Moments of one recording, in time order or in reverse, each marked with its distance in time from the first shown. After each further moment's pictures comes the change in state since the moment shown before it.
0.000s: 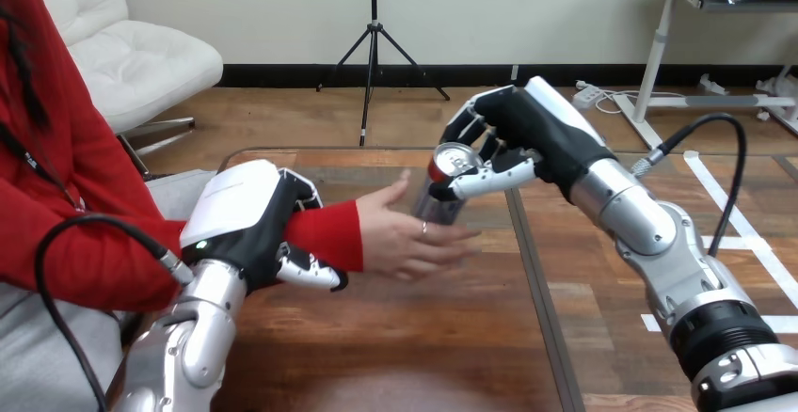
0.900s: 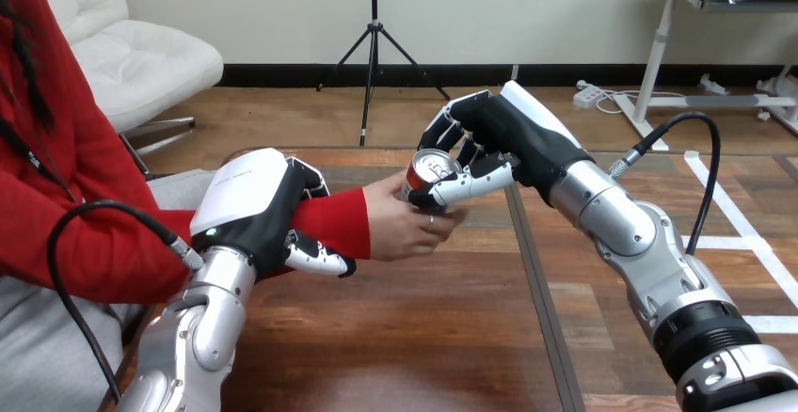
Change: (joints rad) left arm -0.056 -0.034 0.001 0.053 0.000 0.000 0.000; right arm 0.000 0.038 0.021 -0.026 -0.007 0.025 0.012
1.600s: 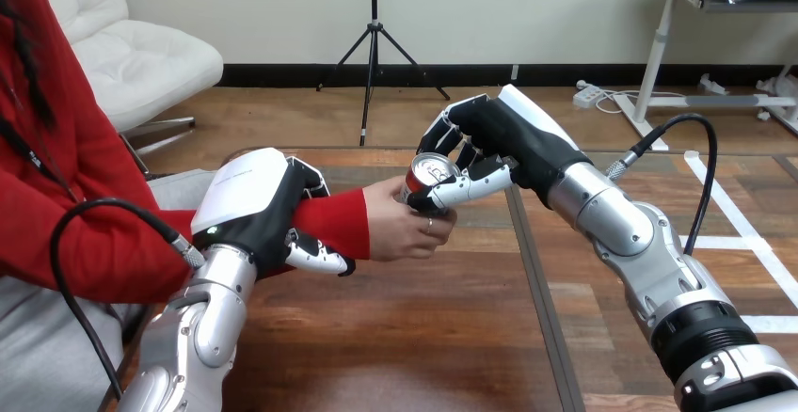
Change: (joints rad) left arm -0.016 -0.006 0.000 0.026 -0.001 0.000 0.000; right arm 0.000 0.005 0.000 -0.002 -0.001 0.019 0.011
